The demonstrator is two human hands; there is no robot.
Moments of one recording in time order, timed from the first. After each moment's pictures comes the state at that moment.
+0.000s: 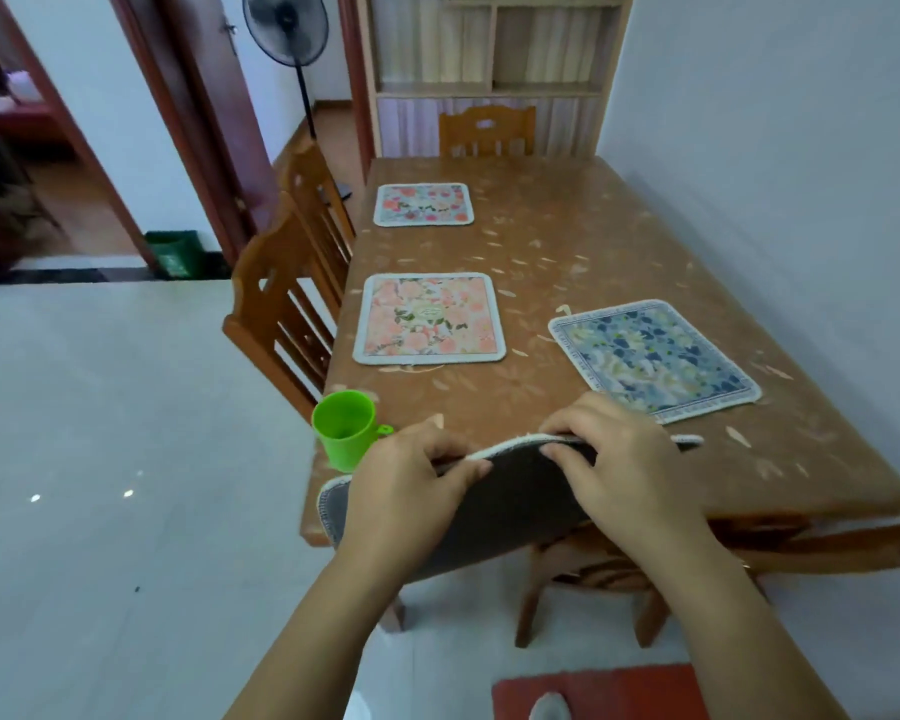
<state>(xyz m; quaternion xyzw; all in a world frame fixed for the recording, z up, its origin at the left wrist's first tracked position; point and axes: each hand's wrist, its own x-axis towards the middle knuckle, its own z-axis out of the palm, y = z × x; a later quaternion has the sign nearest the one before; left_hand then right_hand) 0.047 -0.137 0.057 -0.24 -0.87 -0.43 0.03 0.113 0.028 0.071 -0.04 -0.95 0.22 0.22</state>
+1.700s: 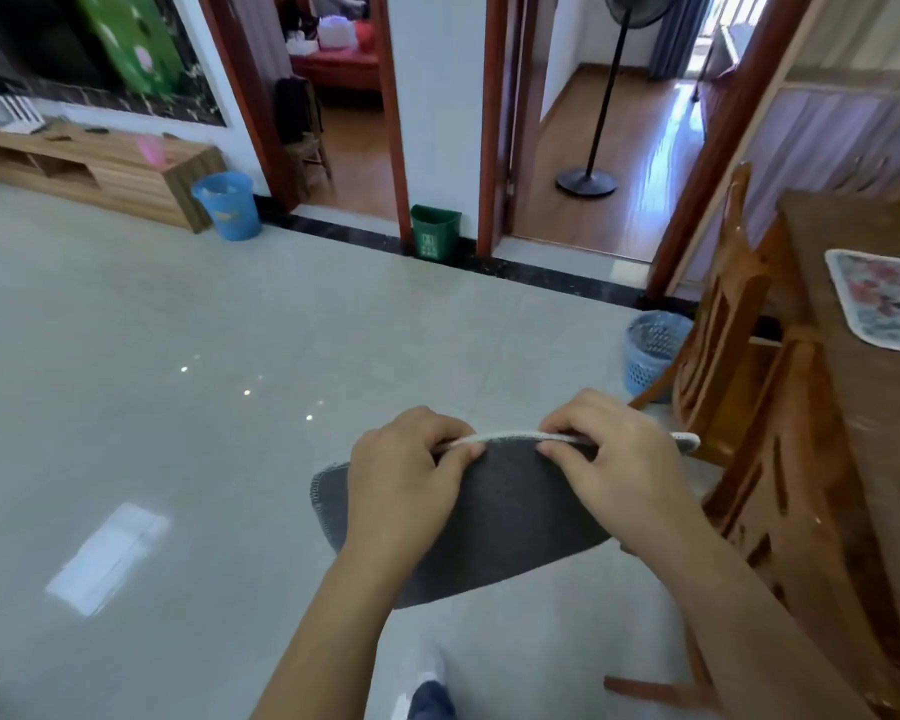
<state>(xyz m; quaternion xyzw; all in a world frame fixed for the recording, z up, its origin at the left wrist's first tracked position) -0.502 -0.623 0.016 0.01 -0.90 -0.42 0.10 -0.514 -0.445 0.031 0.14 -0.94 0.31 0.11</state>
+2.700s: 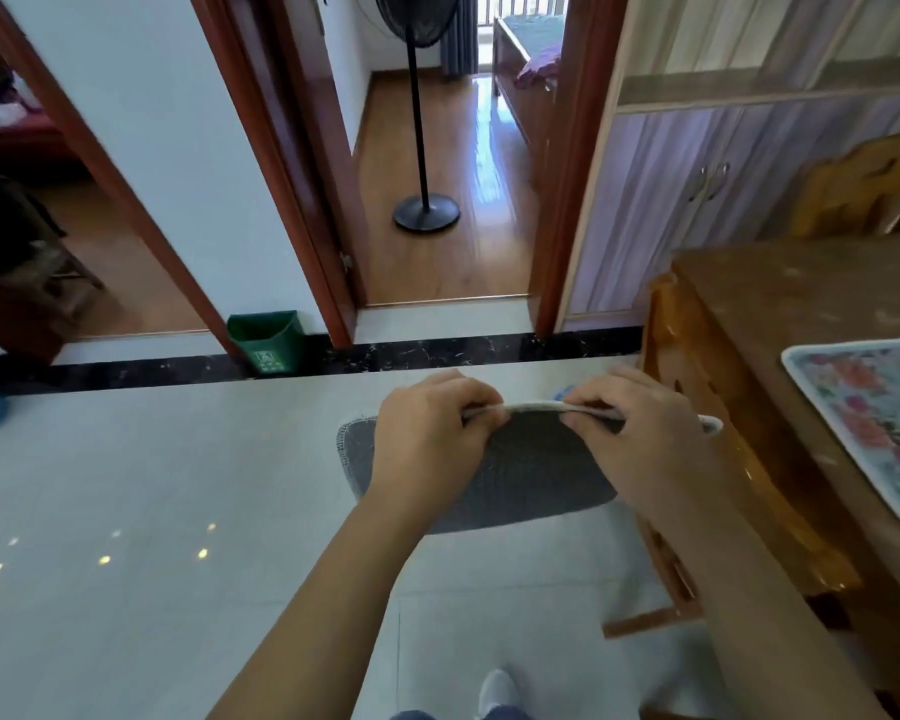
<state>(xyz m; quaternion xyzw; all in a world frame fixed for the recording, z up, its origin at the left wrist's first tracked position) -1.103 -0.443 0.040 -0.29 -0.89 -0.36 0.05 -1.026 -0.279 0.036 -0.09 -0.94 0.27 0.19</state>
